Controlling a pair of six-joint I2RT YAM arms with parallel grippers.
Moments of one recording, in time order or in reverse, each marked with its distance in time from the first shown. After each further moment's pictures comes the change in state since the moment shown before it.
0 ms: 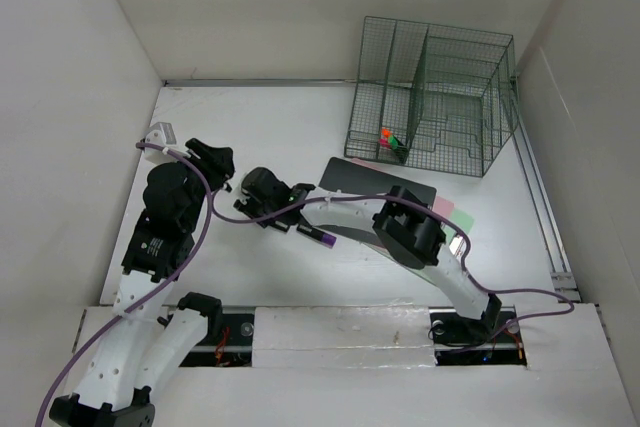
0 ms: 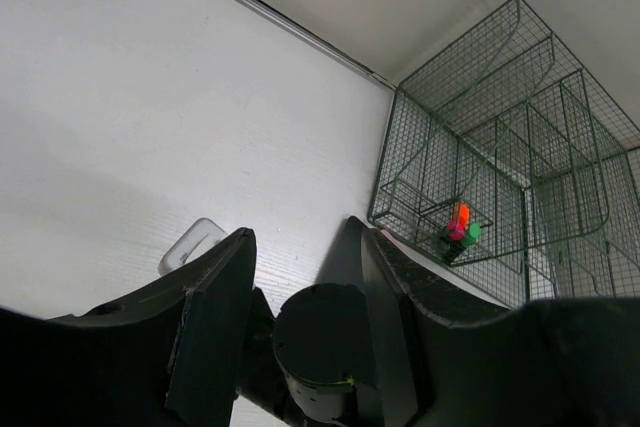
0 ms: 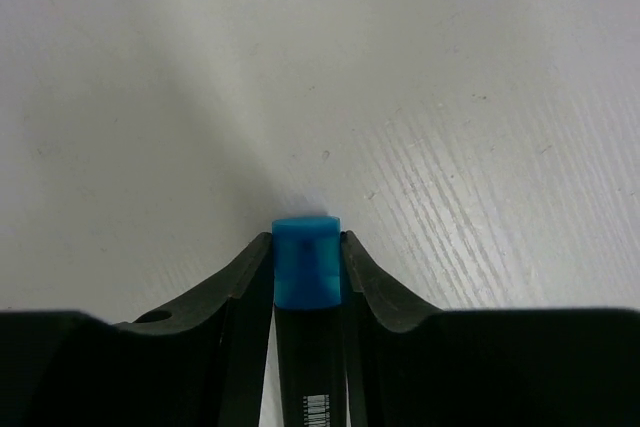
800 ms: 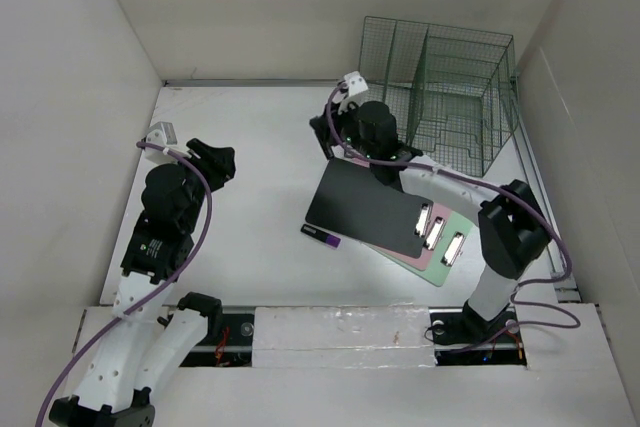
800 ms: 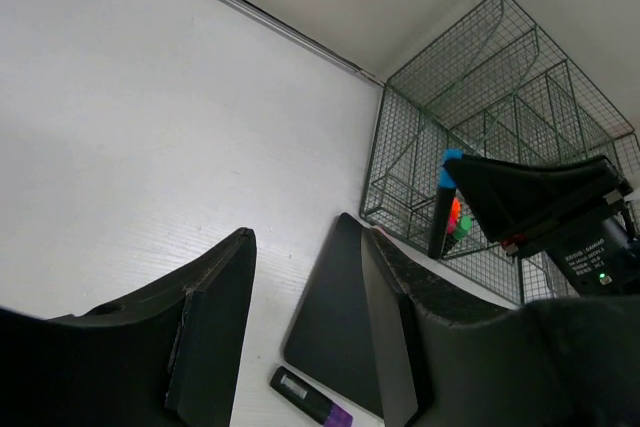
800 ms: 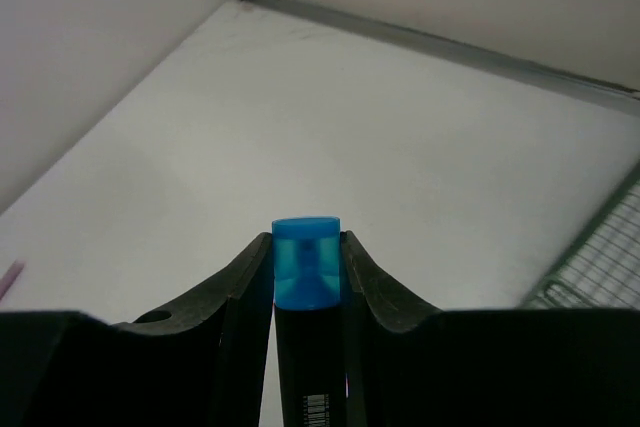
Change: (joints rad) left arm 0.000 -0.008 0.000 0.009 0.027 0.013; right arm -0.387 -0.587 -0.526 0.554 -0.096 0.323
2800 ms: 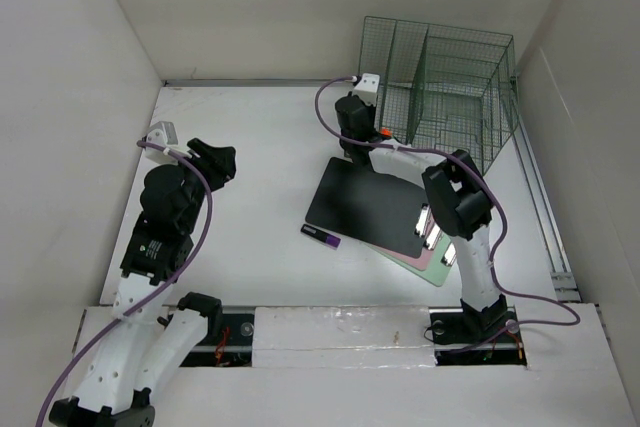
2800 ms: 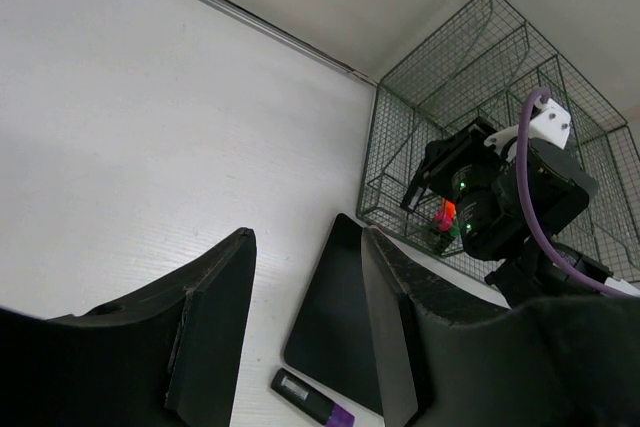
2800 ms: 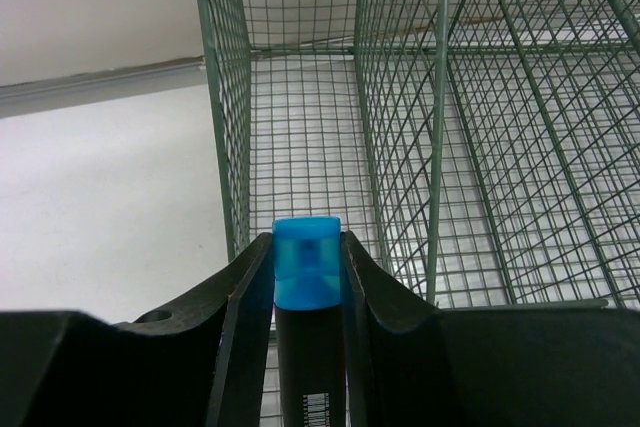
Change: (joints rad) left arm 0.000 -0.006 0.000 0.013 0.020 0.021; right arm -0.080 0.423 0.290 -0.027 0.910 -0.030
